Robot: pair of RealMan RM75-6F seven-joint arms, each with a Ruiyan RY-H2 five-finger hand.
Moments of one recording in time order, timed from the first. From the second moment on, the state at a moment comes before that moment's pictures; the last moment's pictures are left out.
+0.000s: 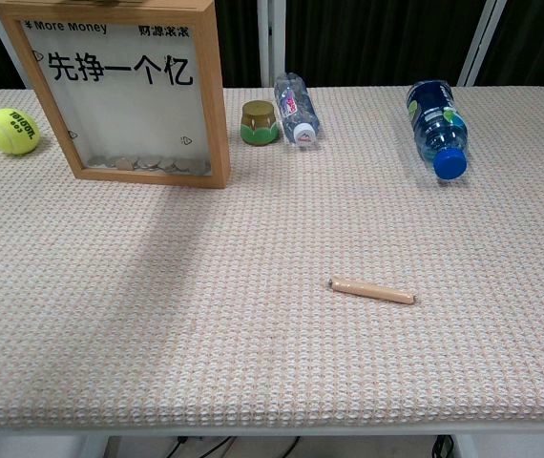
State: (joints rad) left arm -1.03 -1.17 -0.34 -1.75 0.45 0.96 0.46; right arm -0.01 -1.08 0.06 -1.53 -1.44 1.47 0.11
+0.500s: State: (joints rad) left arm -1.03 -1.16 -0.32 -1.74 0.43 0.94 0.42; right arm -0.01 -1.08 0.06 -1.53 -1.44 1.47 0.10
